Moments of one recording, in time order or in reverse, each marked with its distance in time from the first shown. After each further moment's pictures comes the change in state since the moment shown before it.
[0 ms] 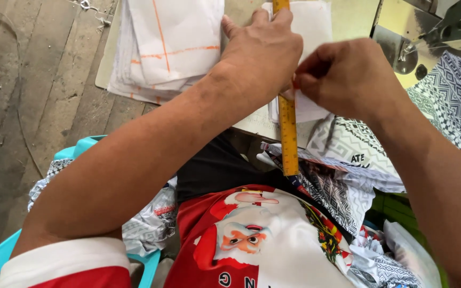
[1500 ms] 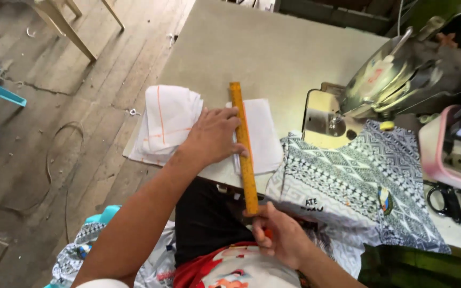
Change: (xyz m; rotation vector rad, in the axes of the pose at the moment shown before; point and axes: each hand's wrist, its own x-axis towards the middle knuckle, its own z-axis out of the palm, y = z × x) left_hand -0.010 -0.016 0.022 0.072 0.202 0.023; right_hand -0.099 0.102 0.164 1.805 -0.600 0.090
